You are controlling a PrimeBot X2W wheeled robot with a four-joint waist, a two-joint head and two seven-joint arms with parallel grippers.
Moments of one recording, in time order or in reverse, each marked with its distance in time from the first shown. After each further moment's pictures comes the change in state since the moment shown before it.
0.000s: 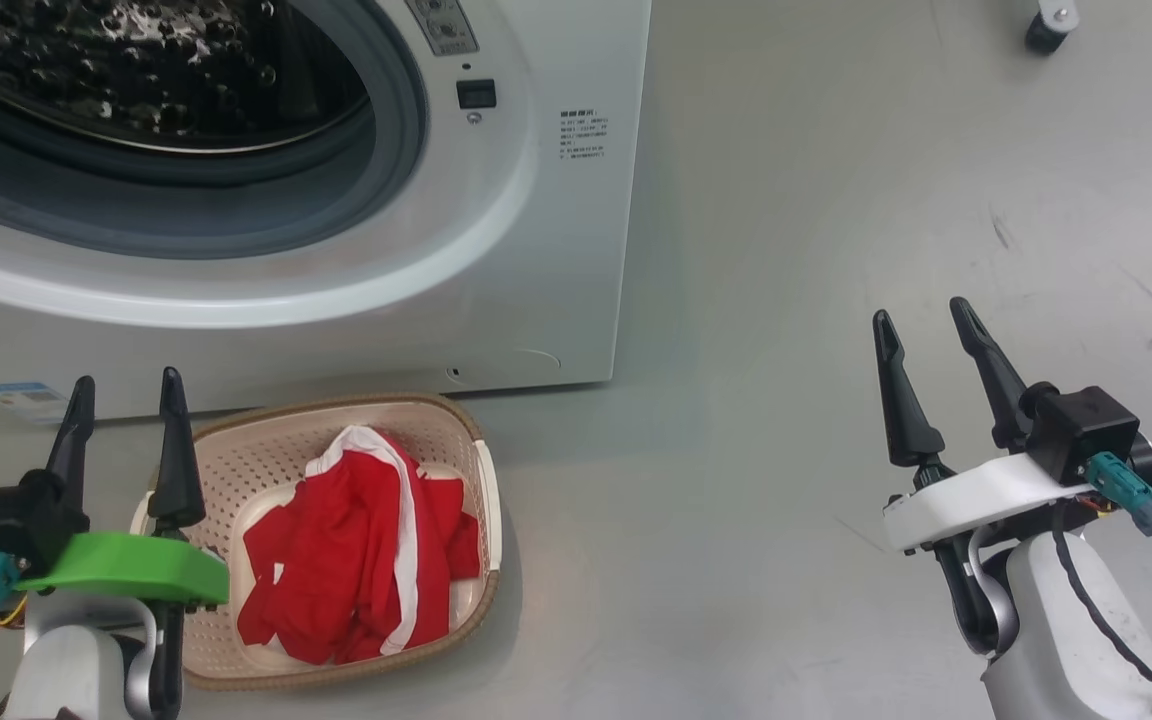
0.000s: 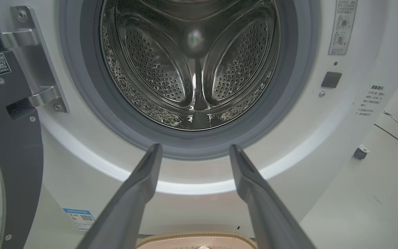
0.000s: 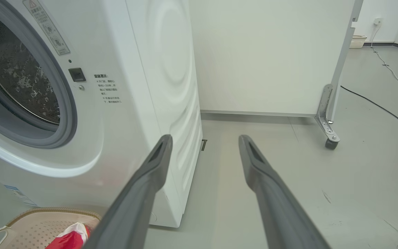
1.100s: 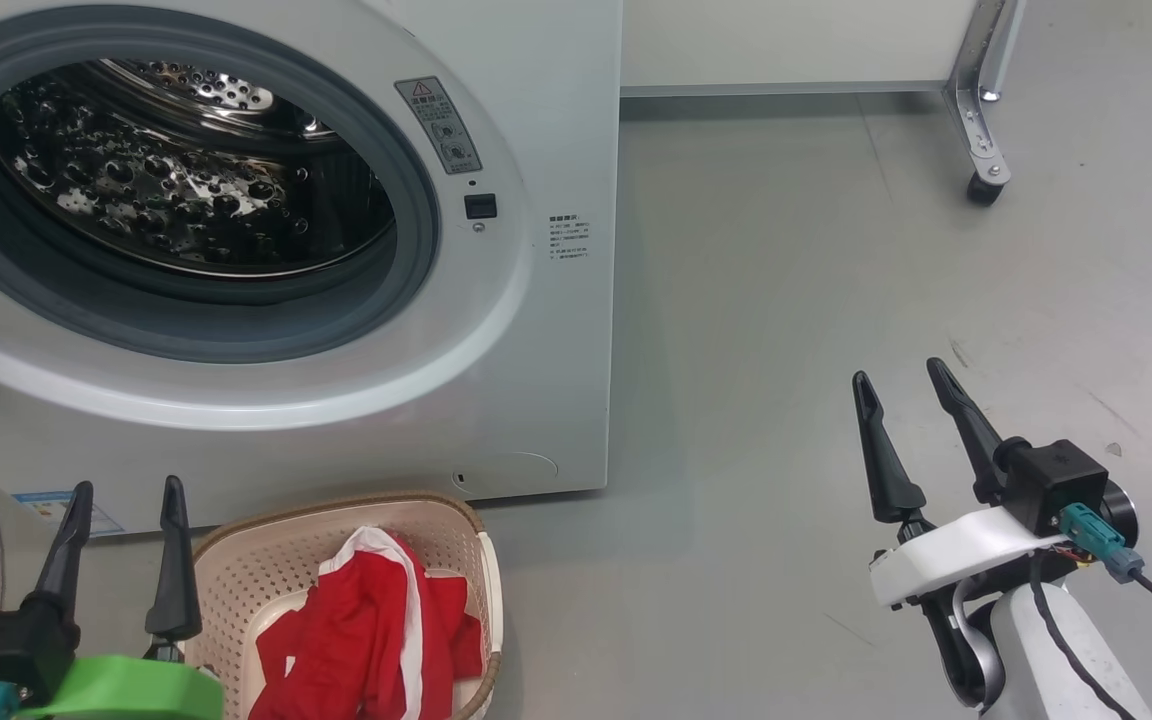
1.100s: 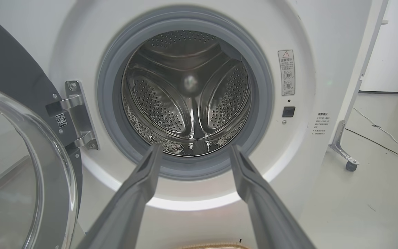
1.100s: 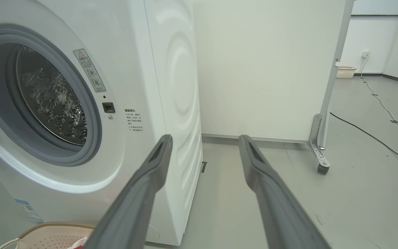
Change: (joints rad) left arm 0.251 -0.005 0.034 -0.200 0.058 0.002 0.000; right arm 0.089 0.005 0.027 -0.006 -0.008 -0.003 0.000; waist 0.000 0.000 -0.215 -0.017
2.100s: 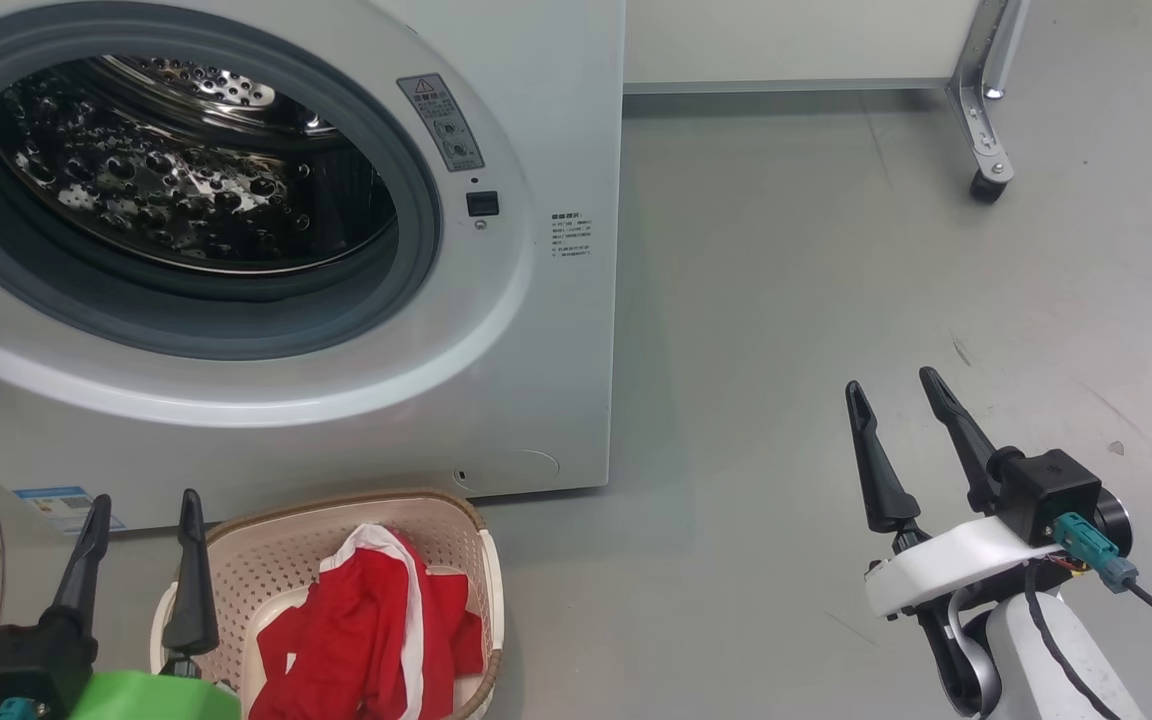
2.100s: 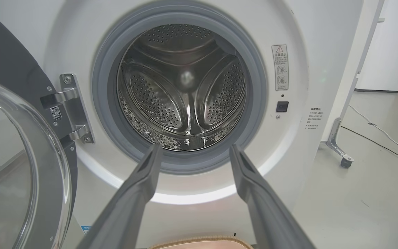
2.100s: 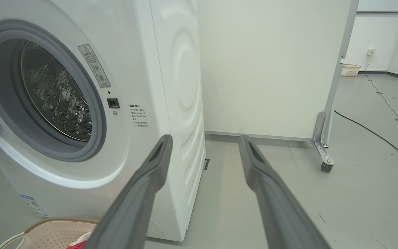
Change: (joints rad) left arm 0.039 0.000 -0.039 -0.033 -0.015 0.027 0.000; right arm 0.017 0.002 0.012 -0.011 0.000 -0.002 0.000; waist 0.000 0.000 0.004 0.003
